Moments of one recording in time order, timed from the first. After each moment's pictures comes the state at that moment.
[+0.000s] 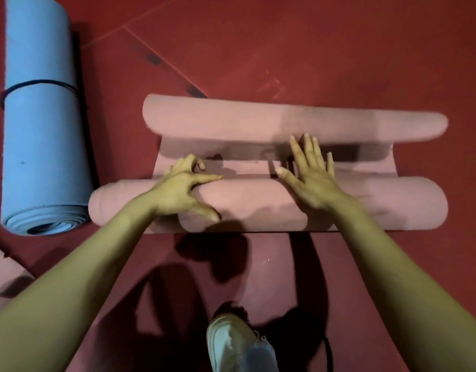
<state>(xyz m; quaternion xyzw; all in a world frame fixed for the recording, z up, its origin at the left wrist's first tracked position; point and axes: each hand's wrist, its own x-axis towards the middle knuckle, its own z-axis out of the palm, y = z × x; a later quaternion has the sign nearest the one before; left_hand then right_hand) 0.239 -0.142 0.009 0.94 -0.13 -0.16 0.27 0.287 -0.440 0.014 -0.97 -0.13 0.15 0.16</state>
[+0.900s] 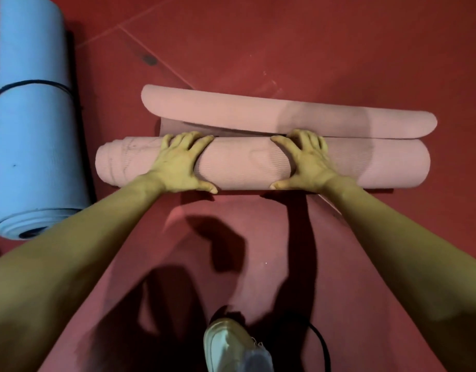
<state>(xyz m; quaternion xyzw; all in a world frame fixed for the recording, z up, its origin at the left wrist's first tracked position) 0.291 -0.143 -0.007 0.99 -0.13 -0.05 0.08 0.336 -0.446 0.008 -0.97 -0.23 0.08 0.08</state>
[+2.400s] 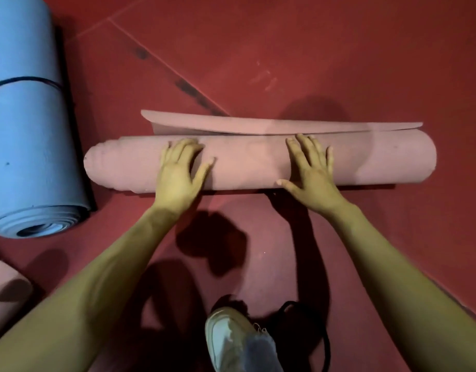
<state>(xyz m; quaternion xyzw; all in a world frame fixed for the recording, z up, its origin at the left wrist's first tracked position) 0.242 -0.177 -0.018 0.94 -0.03 0.14 0.30 0.274 -0.458 -0.005 -0.97 -0.17 0.03 0.17</state>
